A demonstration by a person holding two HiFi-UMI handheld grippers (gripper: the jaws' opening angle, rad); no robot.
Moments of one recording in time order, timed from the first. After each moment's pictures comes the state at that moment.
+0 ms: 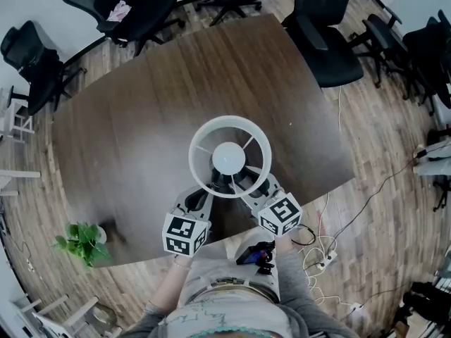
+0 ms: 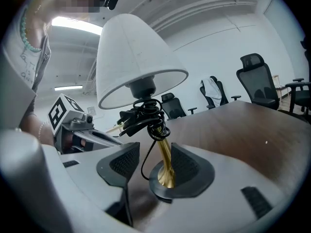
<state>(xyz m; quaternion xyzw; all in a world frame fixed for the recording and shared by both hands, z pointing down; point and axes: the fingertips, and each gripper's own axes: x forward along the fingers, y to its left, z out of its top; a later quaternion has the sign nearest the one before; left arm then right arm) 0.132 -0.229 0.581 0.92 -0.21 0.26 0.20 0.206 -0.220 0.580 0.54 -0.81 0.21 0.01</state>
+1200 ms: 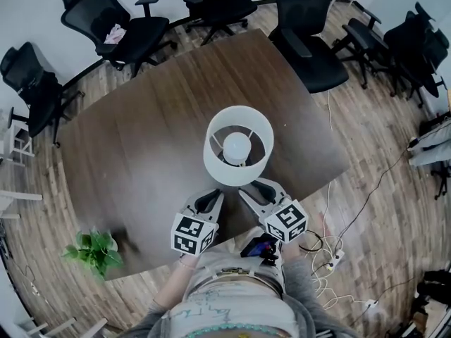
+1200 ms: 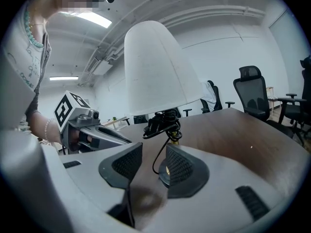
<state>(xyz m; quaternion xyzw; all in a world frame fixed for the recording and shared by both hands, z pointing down) 0.122 -0.204 0.556 0.94 -0.14 0.24 0.18 0.184 -0.181 0.551 0.58 -0.79 0.20 0.06</state>
